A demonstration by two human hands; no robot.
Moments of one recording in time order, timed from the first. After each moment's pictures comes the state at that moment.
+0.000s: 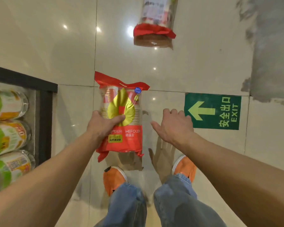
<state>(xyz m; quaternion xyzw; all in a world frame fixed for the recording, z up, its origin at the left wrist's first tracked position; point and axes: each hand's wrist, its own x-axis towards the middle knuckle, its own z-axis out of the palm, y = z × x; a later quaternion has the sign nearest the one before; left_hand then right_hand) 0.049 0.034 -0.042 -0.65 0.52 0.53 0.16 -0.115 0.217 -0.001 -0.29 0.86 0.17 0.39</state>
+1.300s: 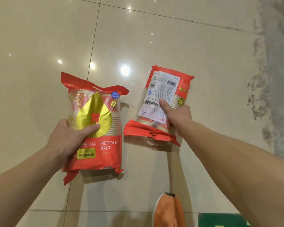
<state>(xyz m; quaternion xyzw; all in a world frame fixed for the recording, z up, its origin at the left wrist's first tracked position) -0.224 -0.261 -0.140 -0.64 0.55 0.52 0.09 -0.490 -0.064 -0.178 0.15 0.87 -0.32 0.35</state>
